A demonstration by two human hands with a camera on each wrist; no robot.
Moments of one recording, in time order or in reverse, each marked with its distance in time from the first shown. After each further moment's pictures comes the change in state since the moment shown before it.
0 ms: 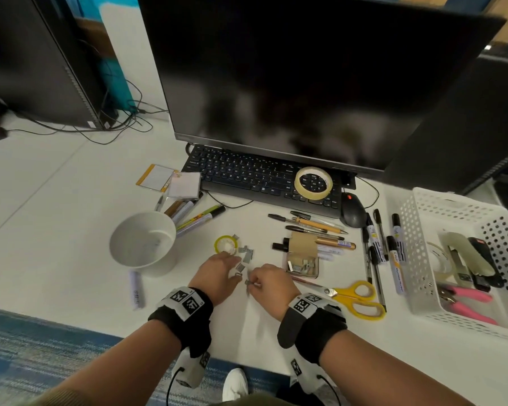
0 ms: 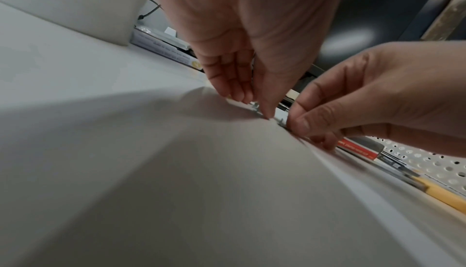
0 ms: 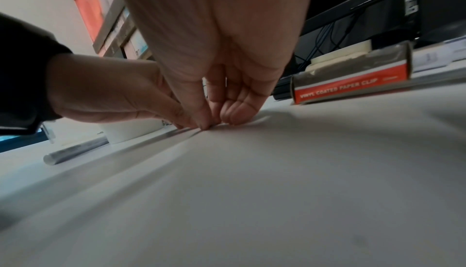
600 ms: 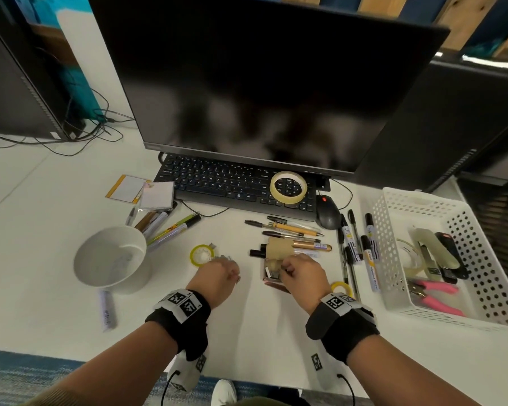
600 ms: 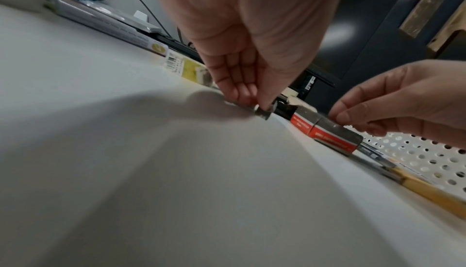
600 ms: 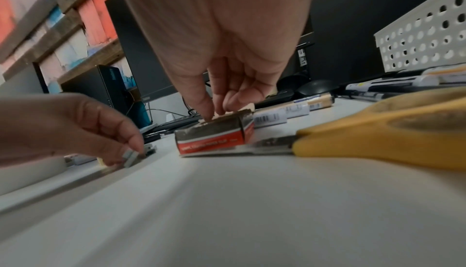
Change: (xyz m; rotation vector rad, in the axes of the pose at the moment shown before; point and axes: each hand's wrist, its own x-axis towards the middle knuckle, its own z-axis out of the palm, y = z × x) left_hand 0.025 0.033 0.007 -0.029 -0.052 0.104; right_hand -0.025 0.067 -0.054 0.005 0.266 0.233
